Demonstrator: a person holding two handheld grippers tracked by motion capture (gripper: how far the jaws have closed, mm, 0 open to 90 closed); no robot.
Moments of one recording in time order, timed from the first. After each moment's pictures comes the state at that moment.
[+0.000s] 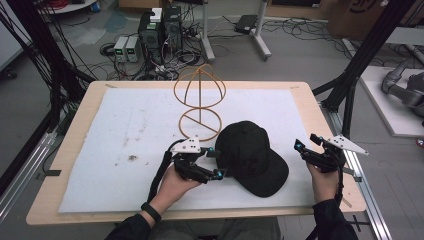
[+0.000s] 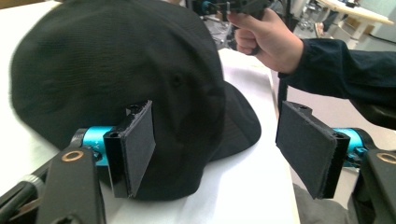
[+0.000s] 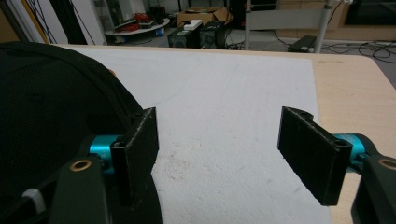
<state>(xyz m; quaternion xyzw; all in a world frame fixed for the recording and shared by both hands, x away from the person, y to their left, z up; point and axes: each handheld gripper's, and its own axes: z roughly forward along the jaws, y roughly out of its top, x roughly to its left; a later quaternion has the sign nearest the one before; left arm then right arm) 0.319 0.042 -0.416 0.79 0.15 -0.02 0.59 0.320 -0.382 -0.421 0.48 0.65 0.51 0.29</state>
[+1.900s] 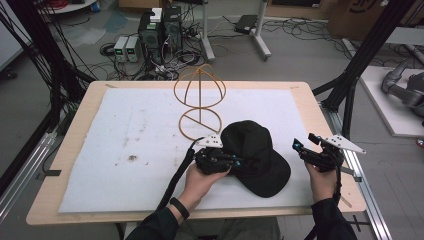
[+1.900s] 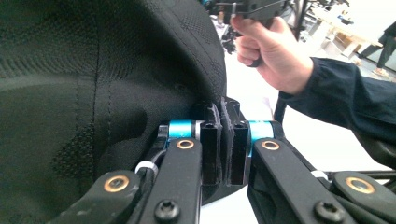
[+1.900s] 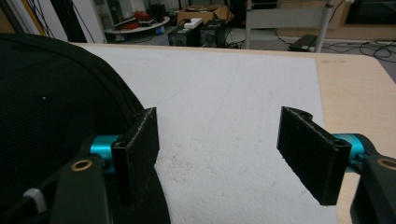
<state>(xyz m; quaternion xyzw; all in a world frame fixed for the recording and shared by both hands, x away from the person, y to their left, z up) 0.332 -0.002 -0.422 0.78 0.19 -0.06 0.59 0.322 -0.378 -0.421 0.47 0.66 0.51 0.29</state>
